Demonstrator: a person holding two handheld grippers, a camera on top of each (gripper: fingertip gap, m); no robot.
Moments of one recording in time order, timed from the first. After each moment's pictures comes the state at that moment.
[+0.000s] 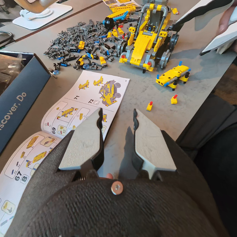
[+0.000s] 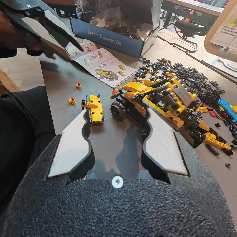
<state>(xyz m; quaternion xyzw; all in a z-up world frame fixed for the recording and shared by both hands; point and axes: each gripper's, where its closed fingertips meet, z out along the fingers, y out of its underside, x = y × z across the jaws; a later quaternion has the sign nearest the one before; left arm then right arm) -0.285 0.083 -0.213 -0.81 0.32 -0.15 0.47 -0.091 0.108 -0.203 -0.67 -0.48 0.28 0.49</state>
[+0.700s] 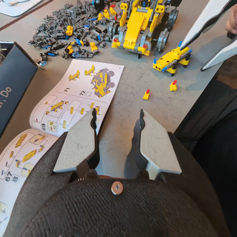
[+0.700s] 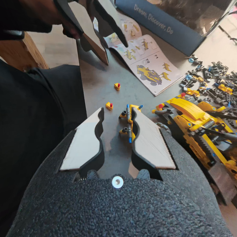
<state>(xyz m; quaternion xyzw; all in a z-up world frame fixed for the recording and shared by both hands) -0.283 0.072 -0.232 -0.82 0.35 -0.13 0.44 -0.155 0.046 -0.217 -0.64 -0.60 0.26 0.40</state>
